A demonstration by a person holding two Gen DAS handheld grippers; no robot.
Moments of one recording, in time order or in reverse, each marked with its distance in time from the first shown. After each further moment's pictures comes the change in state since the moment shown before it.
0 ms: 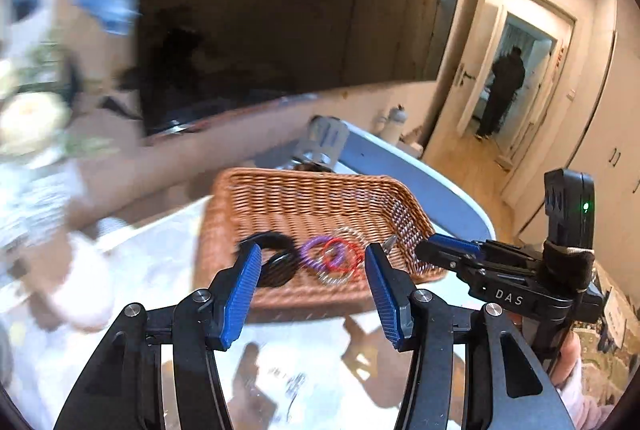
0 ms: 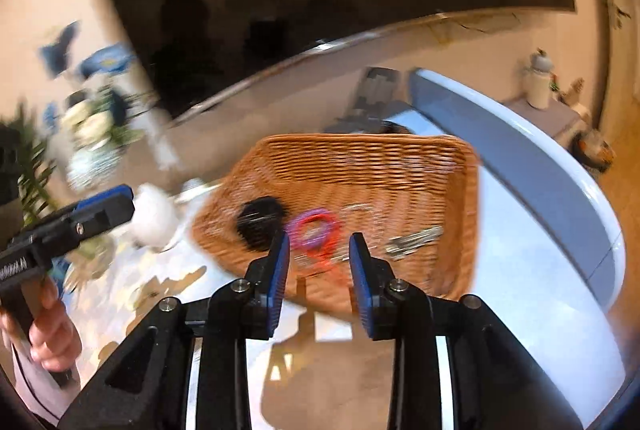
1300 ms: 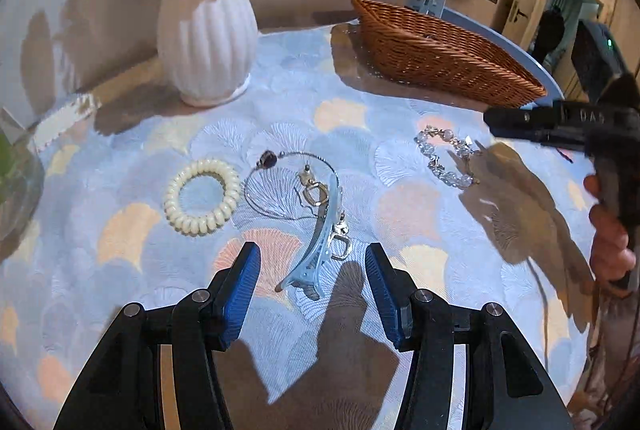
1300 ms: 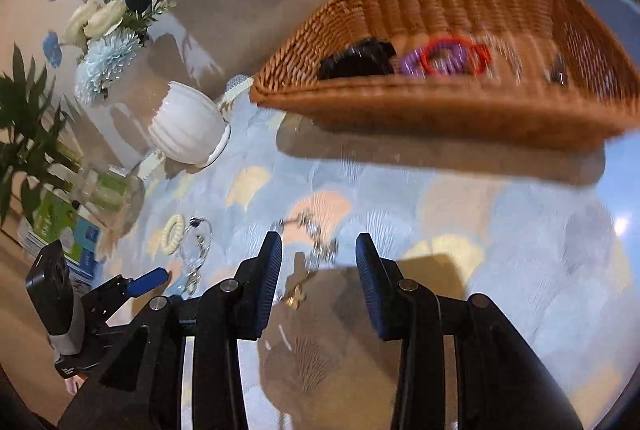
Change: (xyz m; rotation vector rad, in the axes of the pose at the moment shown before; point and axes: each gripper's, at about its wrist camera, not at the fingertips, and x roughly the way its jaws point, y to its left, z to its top) left arm -0.021 0.124 -0.184 -0.024 0.246 0.160; right arm 0.090 0.072 -0.078 0.107 0.252 0.084
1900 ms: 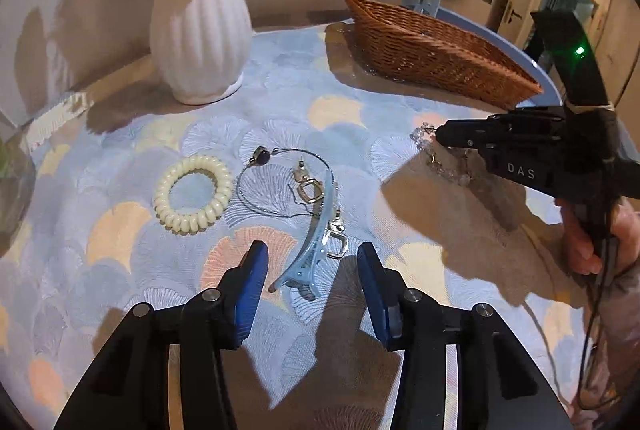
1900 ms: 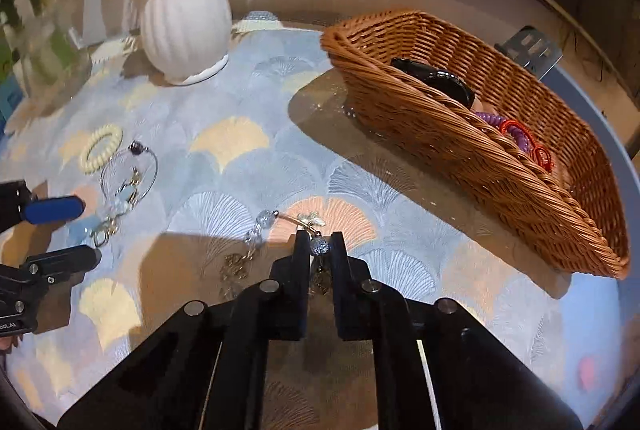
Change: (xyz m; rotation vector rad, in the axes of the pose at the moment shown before) left arm 0.005 -0.005 -0.002 0.023 -0.012 0.003; right arm 0.054 0.068 -0.021 -0.466 0.033 -0.336
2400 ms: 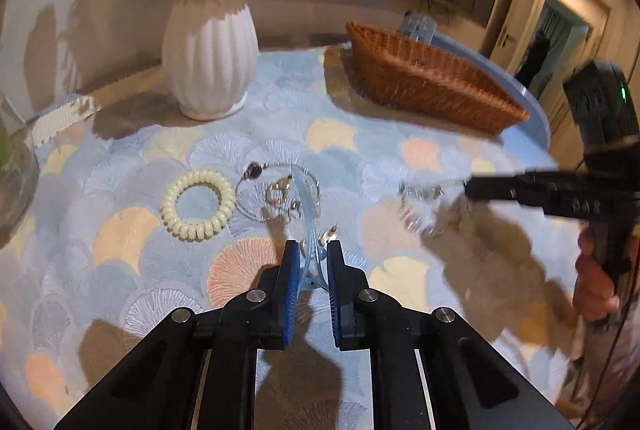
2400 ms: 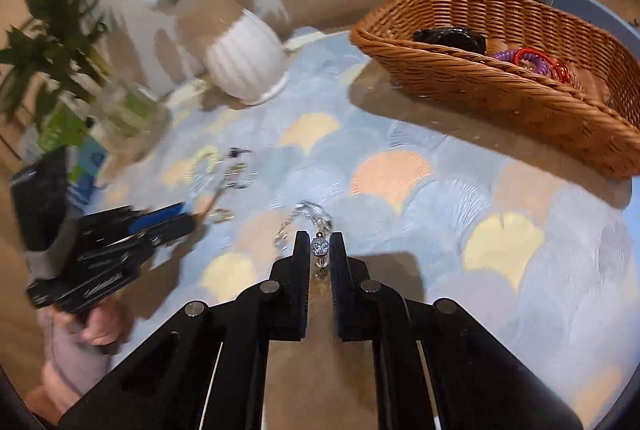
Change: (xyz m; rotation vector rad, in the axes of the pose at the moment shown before) left arm -0.024 0.014 0.000 -0.075 -0.082 -0.086; right arm -0.049 -0.023 -0.028 0.237 -0.004 0.402
